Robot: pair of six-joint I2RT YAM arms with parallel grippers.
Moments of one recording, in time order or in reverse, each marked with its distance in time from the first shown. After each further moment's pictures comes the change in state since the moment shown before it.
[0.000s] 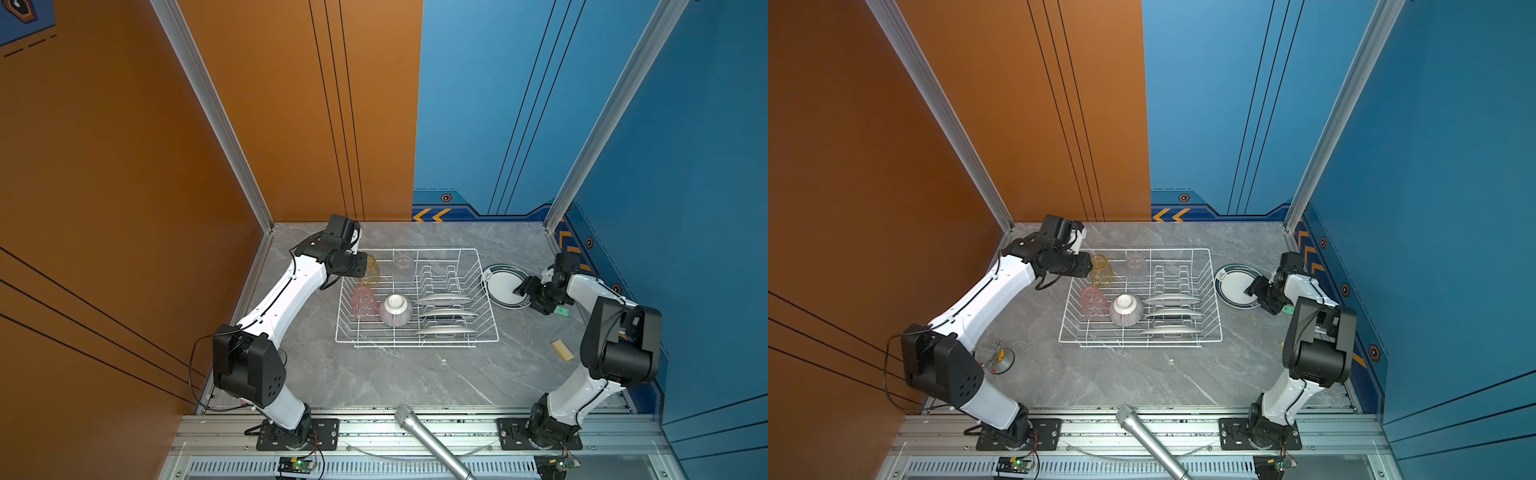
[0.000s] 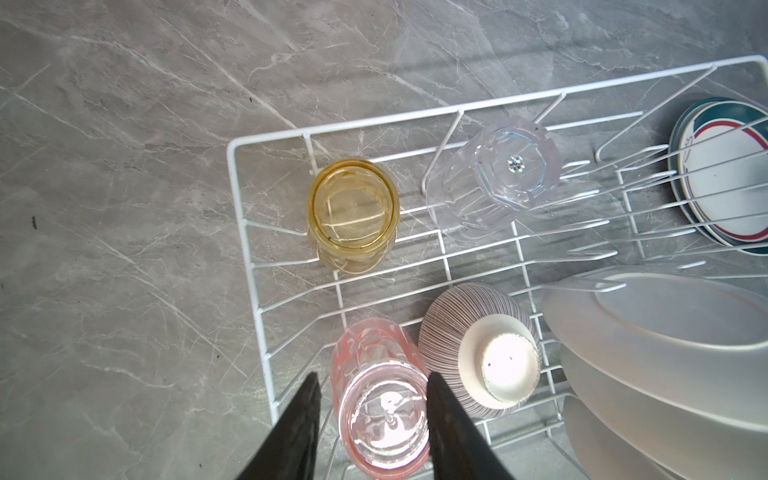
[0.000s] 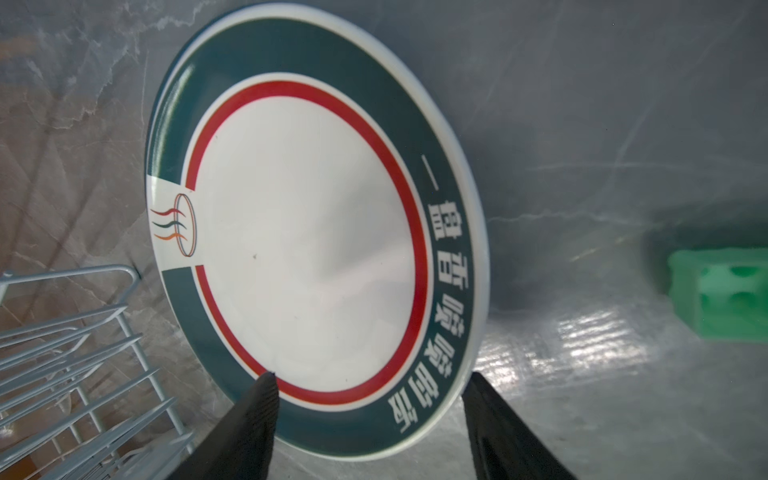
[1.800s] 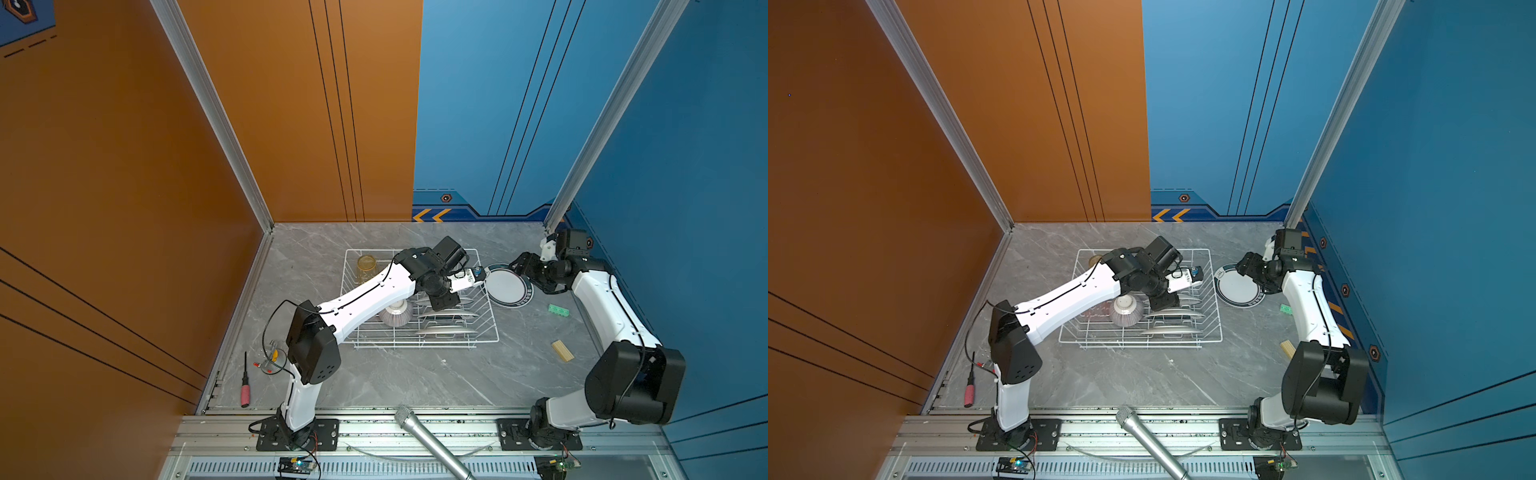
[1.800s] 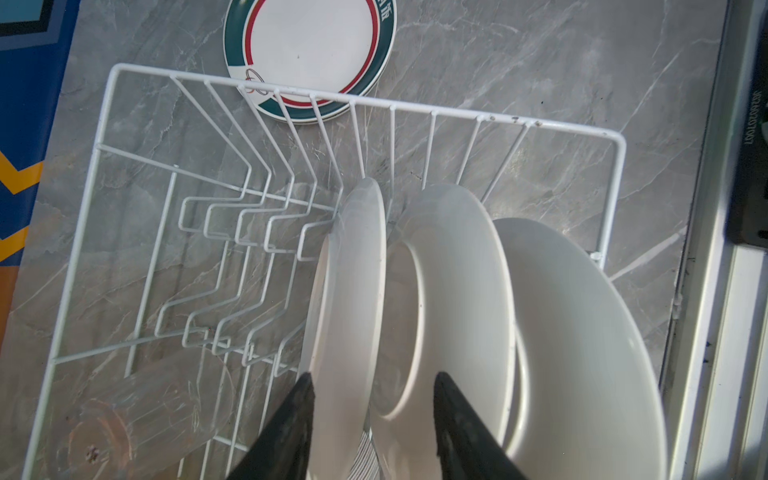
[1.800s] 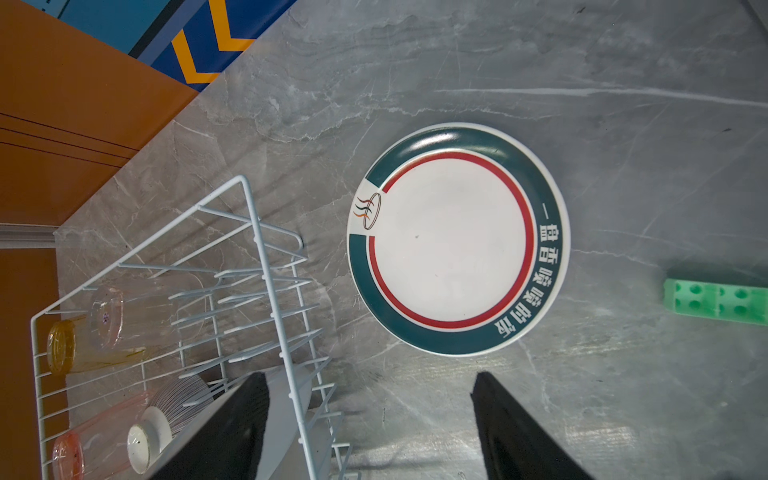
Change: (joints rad) left arm -0.565 0.380 0.445 -0.134 0.046 0.631; right arm 0.113 -0.264 0.130 -0.132 0.000 -0.019
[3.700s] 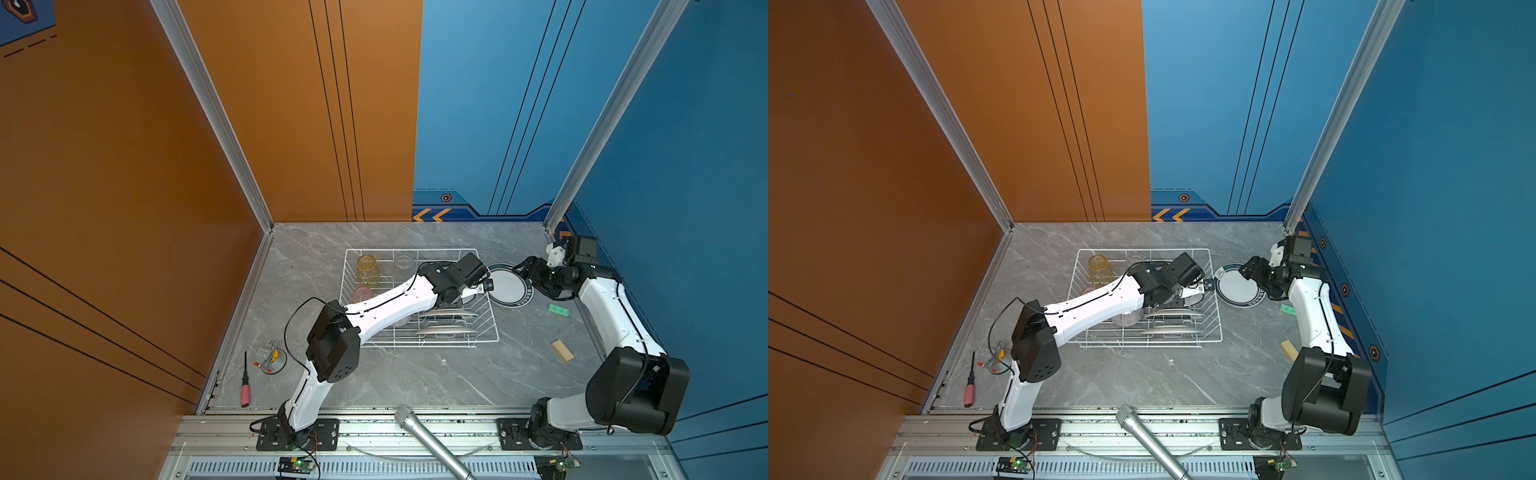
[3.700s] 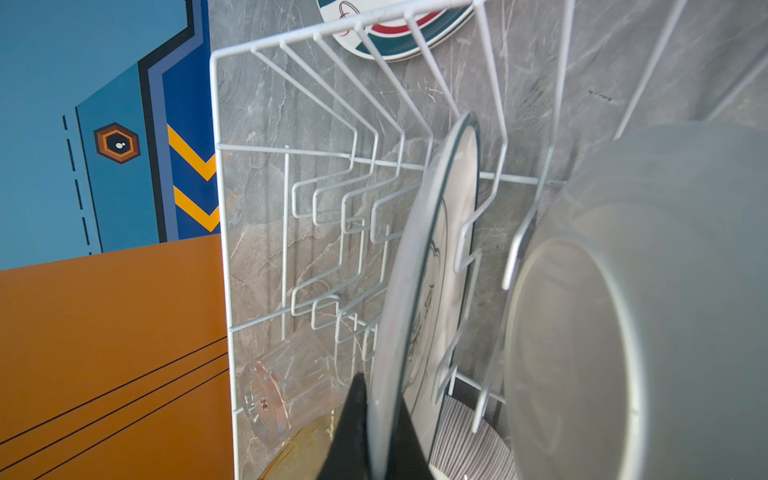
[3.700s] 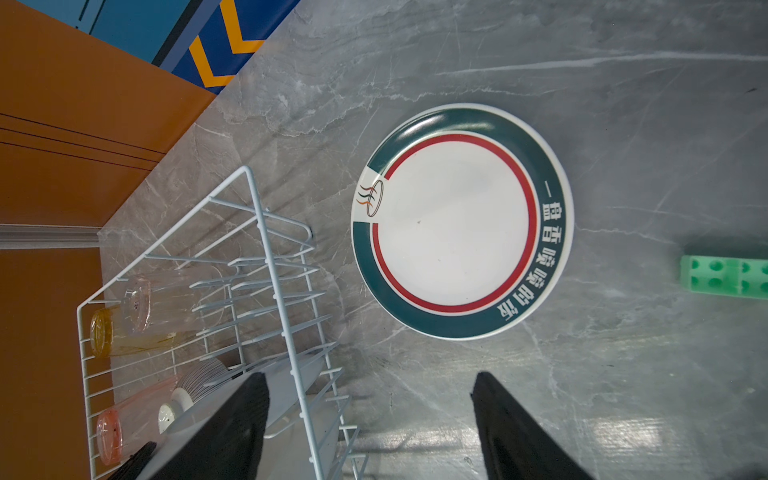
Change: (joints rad) left arm -0.084 0.114 0.029 0.113 -0.498 0.168; right arm -0.062 -0.043 -0.067 0.018 -0.102 0.000
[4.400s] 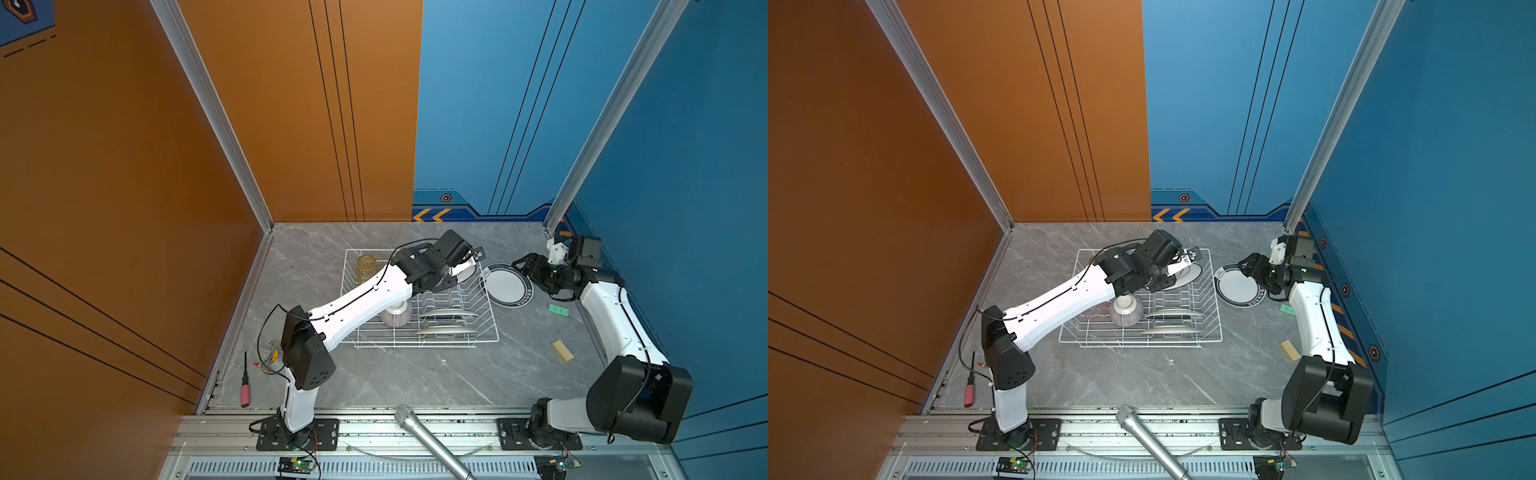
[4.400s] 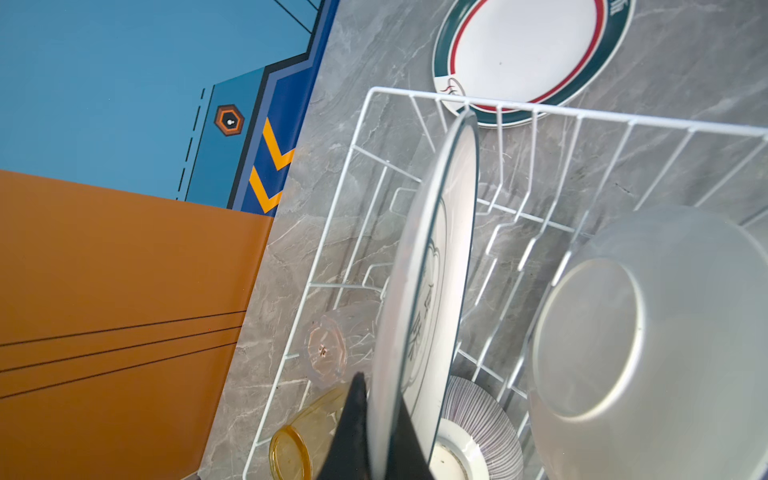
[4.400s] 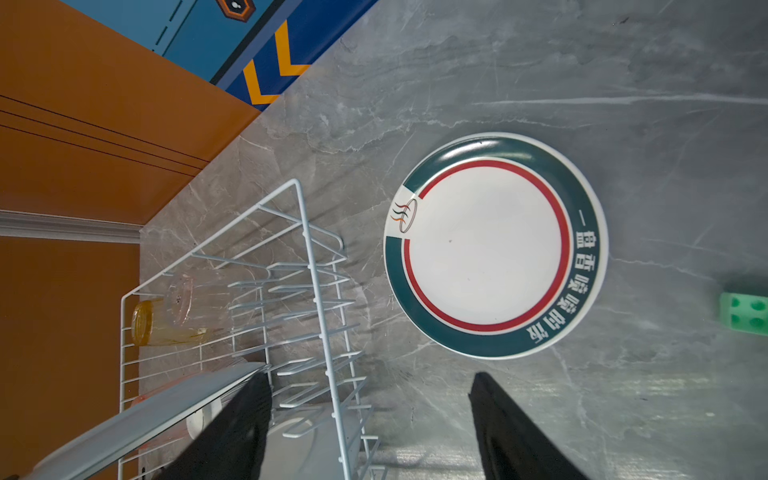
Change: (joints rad) left arm 0.071 -0.178 0.005 0.013 0.046 -0.154; right arm 0.000 -0.052 -0.031 0.087 -0.077 0.004
